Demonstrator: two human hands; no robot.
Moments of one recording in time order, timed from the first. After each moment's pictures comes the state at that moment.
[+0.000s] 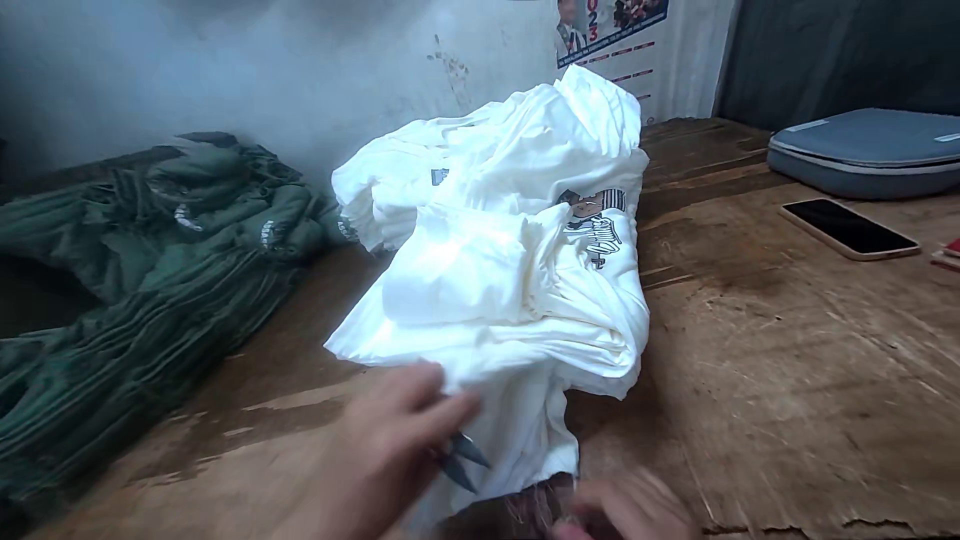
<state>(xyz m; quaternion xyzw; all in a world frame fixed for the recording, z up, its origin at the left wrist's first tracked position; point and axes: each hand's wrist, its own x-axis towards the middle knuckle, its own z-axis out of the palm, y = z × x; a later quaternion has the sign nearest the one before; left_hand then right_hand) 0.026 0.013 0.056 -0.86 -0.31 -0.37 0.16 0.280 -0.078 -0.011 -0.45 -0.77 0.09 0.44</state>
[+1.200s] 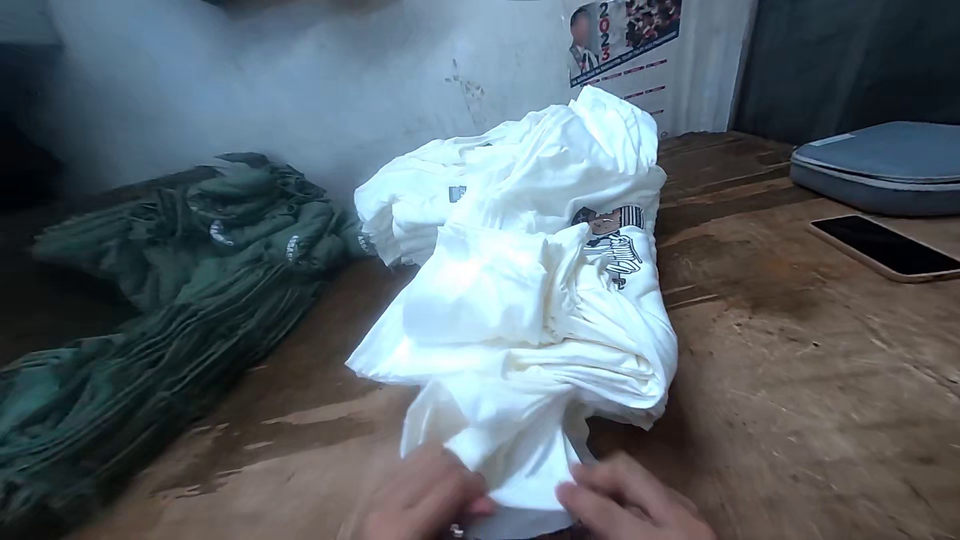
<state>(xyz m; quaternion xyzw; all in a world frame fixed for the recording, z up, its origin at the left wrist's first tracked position) 0.016 -0.016 0.019 -0.86 -0.33 -0.39 0.01 0.267 -0.042 0.007 -0.37 -0.76 0.05 0.53</state>
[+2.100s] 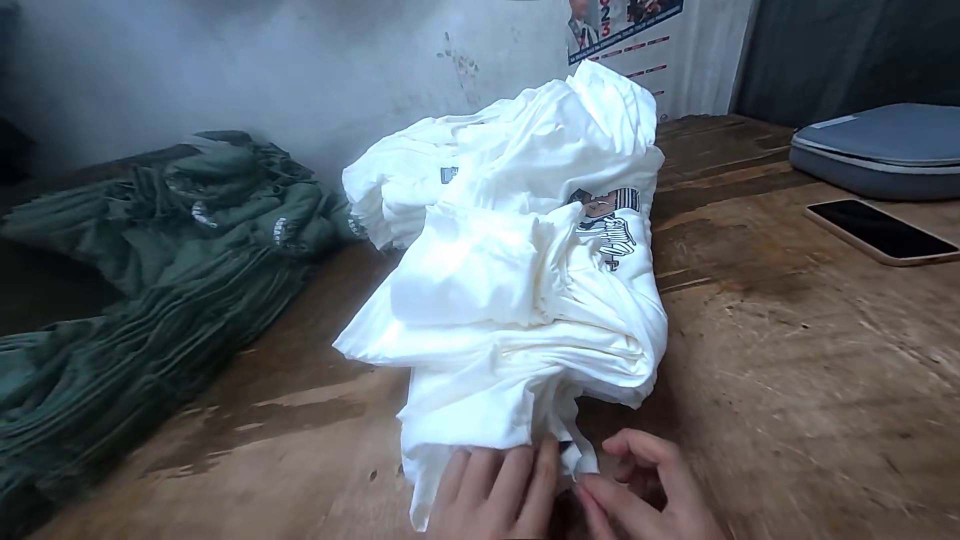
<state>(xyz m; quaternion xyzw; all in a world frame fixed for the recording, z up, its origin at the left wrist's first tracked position) 0.101 -0.037 0.008 -0.79 -0.42 -0.37 0.25 0.276 -0.059 -0.016 -0.46 -0.70 0.02 0.55</state>
